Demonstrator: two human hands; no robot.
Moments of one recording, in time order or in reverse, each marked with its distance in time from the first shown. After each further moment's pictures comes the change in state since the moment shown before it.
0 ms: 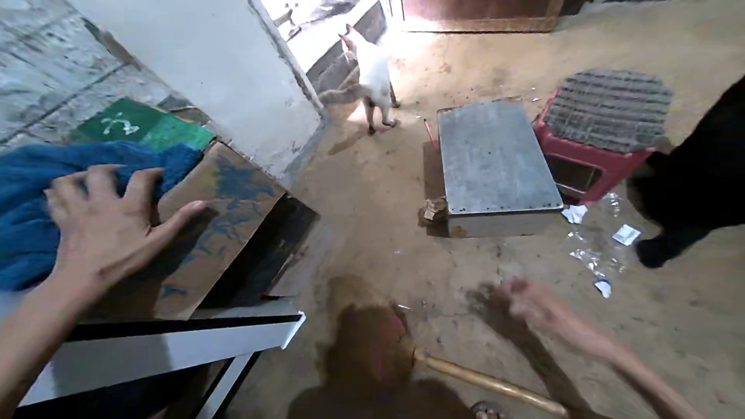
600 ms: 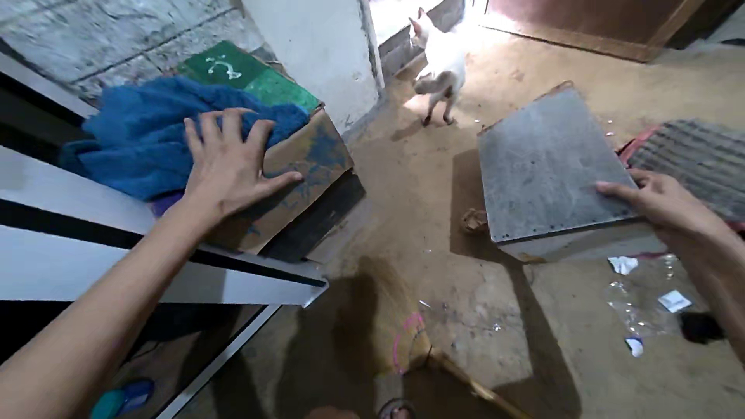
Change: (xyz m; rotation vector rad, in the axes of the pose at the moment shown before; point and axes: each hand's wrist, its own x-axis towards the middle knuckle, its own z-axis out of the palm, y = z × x) left_hand 0.000 0.052 -0.041 -0.058 -0.038 0.021; right_hand 0.157 -0.110 -0.148 0.101 0.413 0.229
